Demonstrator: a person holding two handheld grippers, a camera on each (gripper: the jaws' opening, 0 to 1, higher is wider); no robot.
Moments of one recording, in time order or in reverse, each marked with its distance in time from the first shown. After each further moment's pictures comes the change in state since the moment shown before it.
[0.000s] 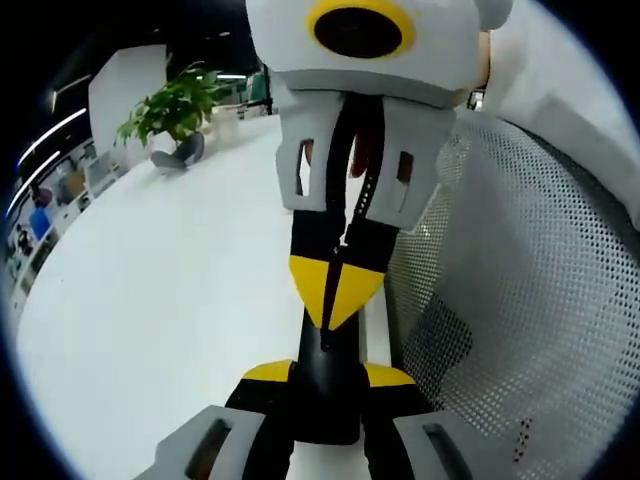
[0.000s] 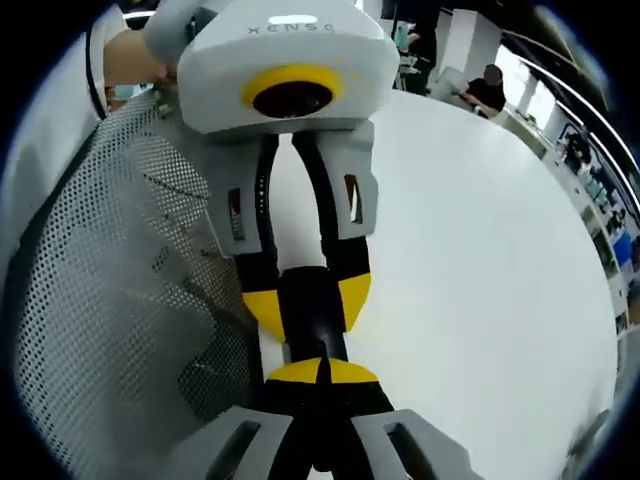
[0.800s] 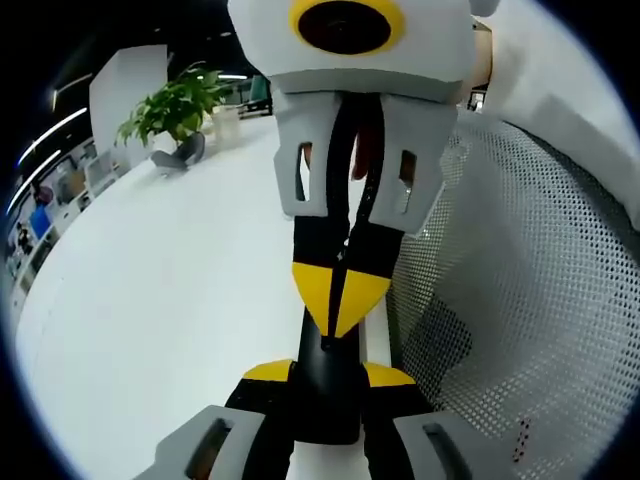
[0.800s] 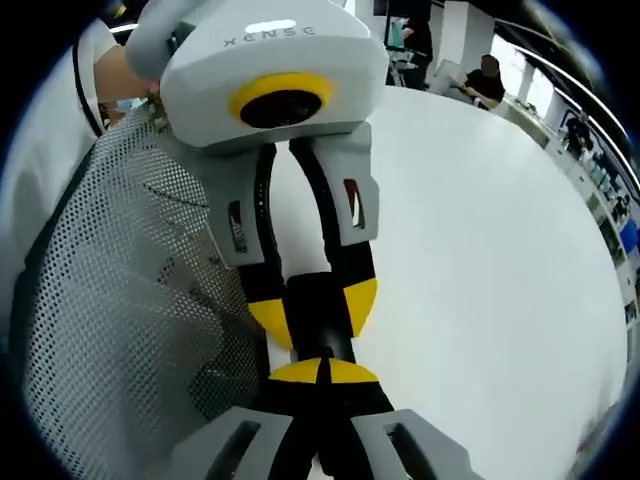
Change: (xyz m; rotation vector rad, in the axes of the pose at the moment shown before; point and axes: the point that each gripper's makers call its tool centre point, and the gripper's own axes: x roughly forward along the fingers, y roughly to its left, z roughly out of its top) left arm 0.000 0.000 0.000 -0.005 -0.005 -0.001; right arm 0.001 0.005 0.005 0.029 -0.005 0.042
